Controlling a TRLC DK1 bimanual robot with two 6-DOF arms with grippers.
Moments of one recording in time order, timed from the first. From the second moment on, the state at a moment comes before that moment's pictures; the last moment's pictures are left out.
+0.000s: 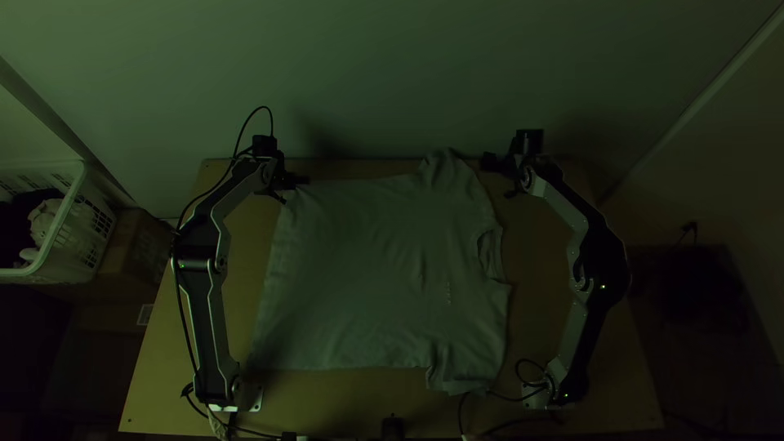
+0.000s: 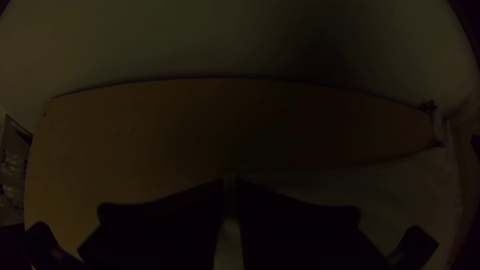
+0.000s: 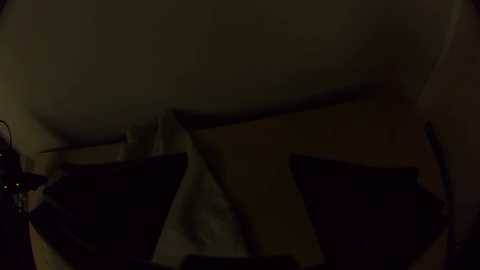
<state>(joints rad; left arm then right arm) -0.04 2.26 1.91 -0.47 -0.06 -0.05 0.14 2.11 1.71 -0.26 0.03 0.27</state>
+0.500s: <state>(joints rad) -0.04 2.26 1.92 -0.49 -0.06 -0.08 0.17 2.29 2.00 -0.50 0.01 0.30</state>
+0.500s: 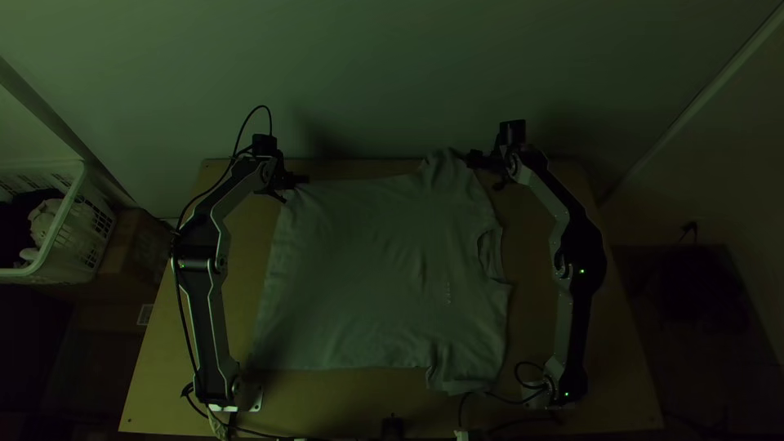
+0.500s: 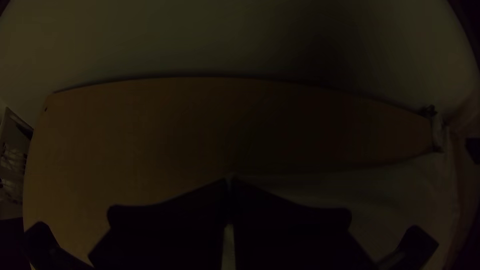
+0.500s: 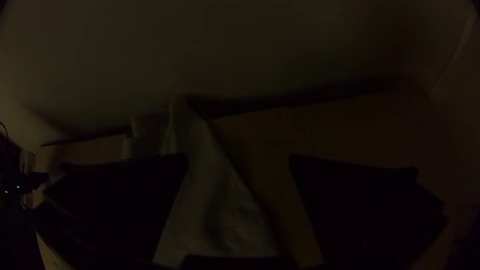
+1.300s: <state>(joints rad) -0.03 2.21 1.92 -0.53 -0.06 -0.08 0.22 2.52 2.26 -0.66 0.00 0.31</state>
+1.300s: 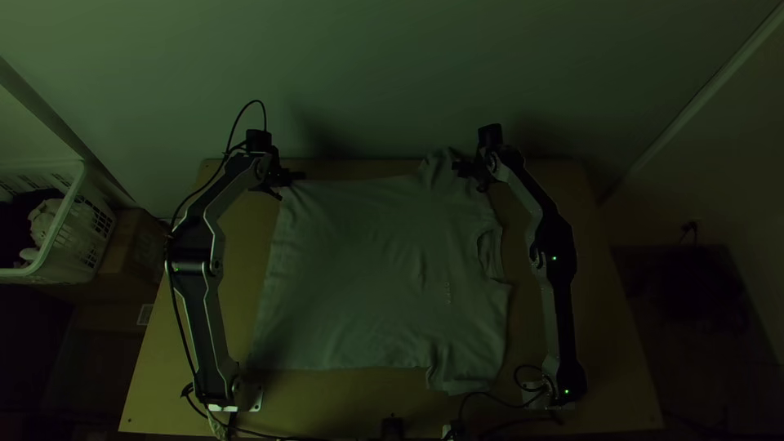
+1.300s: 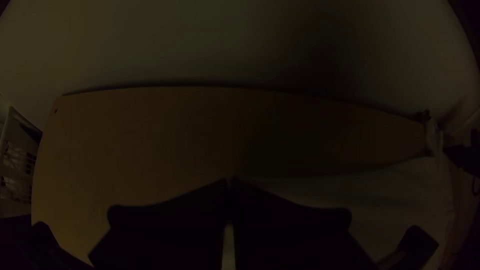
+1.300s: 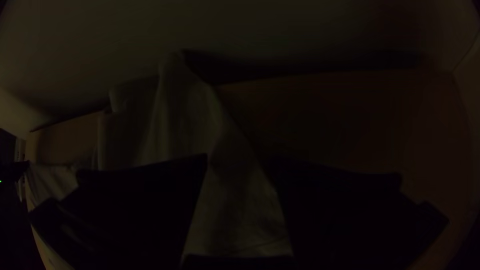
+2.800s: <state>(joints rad) -0.02 2.17 1.98 -0.58 -0.02 -0.15 0.17 2.34 2.22 -0.77 -0.02 0.30</state>
